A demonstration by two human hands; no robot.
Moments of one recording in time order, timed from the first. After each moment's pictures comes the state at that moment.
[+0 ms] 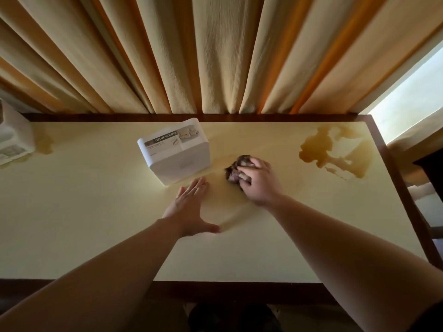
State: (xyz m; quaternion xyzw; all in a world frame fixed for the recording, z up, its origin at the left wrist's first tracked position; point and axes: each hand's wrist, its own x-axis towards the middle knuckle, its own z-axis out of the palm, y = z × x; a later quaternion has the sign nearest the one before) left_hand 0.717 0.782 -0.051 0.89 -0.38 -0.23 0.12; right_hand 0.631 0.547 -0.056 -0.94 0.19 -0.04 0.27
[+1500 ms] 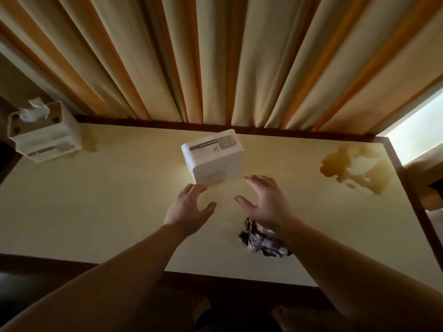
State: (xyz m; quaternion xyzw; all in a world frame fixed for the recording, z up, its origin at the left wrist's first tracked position) left_hand 0.728 0.855 -0.018 0.91 -0.26 -0.09 0.30; right_hand 0.618 0.630 -0.003 -0.95 0.13 -0.07 0.27
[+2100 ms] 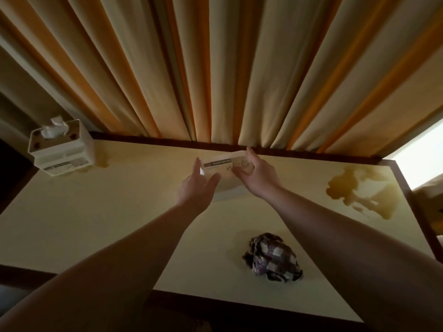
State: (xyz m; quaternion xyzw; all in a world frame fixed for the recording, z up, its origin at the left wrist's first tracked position) left_hand 0.779 0.805 0.051 0.92 -0.12 -0.14 0.36; right_hand 0.728 0.614 0.050 -0.90 0.23 -0.04 0.37
